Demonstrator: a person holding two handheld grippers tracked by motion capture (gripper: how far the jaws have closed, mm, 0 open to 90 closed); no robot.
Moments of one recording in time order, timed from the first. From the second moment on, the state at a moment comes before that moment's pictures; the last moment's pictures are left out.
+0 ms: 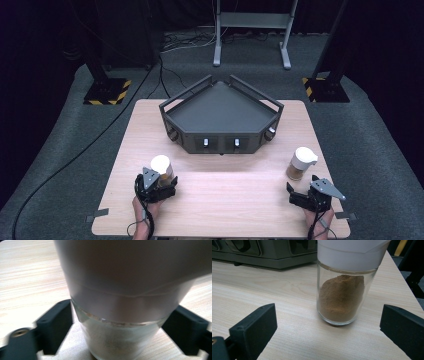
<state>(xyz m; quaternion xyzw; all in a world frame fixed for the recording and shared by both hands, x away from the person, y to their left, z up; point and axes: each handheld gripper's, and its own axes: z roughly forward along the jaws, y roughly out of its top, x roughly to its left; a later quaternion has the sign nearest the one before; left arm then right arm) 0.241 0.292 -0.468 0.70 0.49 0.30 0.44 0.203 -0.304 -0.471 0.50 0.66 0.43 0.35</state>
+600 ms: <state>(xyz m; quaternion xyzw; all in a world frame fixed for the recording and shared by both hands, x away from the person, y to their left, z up) 0.244 0.299 -0.463 0.70 0.48 0.28 0.44 0.203 -0.306 -0.472 0.50 0.66 0.44 0.34</state>
